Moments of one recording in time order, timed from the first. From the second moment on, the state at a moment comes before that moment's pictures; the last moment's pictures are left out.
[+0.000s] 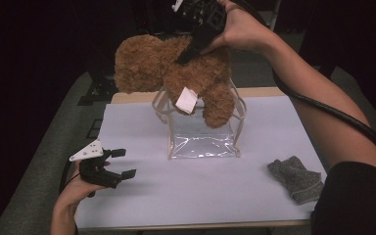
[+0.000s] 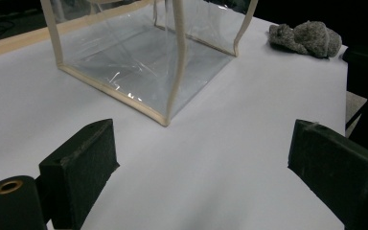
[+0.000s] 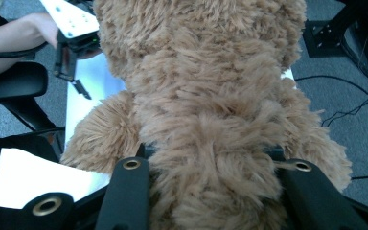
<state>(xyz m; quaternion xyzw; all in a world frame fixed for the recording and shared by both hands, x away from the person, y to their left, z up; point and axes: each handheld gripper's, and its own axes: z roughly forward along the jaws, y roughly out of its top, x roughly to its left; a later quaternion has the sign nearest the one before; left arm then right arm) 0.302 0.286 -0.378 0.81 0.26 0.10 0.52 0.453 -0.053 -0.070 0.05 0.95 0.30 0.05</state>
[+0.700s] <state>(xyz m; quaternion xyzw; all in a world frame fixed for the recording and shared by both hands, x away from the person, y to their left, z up) 0.301 0.290 -0.376 0.81 0.27 0.11 0.51 0.532 -0.075 -0.088 0.11 0.95 0.30 0.06</state>
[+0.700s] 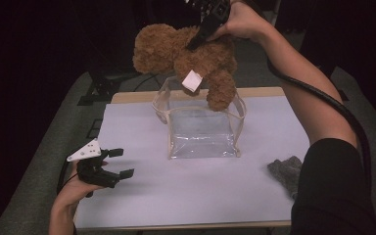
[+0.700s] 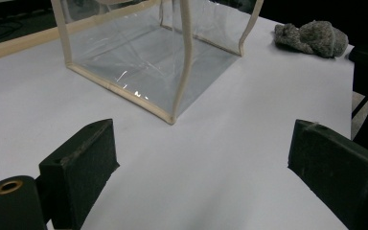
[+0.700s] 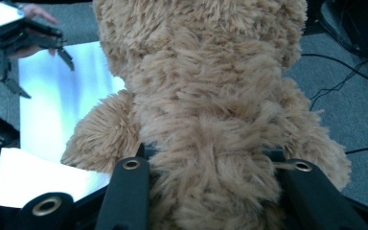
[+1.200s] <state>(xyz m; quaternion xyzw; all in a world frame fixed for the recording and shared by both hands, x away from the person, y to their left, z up) 0.301 0.288 -0.378 0.81 0.26 0.10 0.51 0.563 -0.082 -0.105 0.14 0.94 0.29 0.08</state>
